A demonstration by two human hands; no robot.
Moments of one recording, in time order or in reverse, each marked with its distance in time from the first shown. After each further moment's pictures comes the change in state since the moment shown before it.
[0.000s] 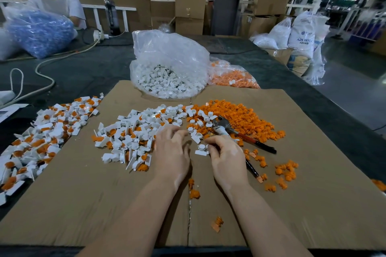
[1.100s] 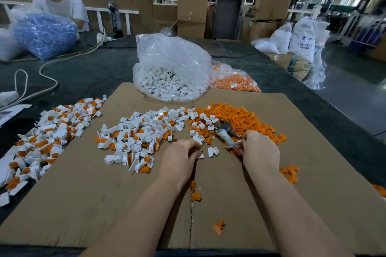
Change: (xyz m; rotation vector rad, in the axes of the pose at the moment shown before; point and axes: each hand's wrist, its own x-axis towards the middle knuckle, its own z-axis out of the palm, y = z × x) left_hand 0.001 0.003 0.001 -0.131 -0.171 0.030; right_hand 0.037 0.026 -0.040 -0.690 -0.142 0.202
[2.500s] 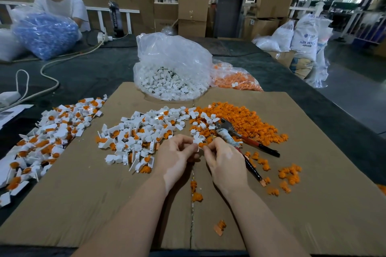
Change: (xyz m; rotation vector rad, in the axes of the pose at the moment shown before) left_hand -0.004 -0.004 -0.008 -0.663 -0.007 -0.231; right_hand -0.039 -0.045 0.026 0.539 0.146 -0.276
